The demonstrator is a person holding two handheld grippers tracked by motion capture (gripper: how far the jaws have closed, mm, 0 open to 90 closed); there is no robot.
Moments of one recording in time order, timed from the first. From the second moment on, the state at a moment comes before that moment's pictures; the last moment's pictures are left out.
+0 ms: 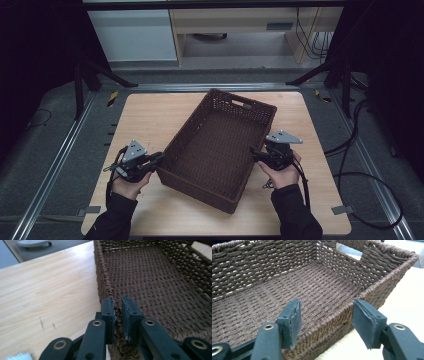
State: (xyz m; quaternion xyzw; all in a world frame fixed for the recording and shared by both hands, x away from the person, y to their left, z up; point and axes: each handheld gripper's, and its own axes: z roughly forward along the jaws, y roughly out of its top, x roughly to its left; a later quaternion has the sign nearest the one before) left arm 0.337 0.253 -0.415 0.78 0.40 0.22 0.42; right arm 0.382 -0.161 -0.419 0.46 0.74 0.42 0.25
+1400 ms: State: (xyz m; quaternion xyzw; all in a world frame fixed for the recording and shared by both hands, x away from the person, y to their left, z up) left arm 0.338 0.241 -0.408 0.79 0.39 0.22 0.42; right arm 0.382 -0.148 -0.427 0.46 0.75 0.41 0.23
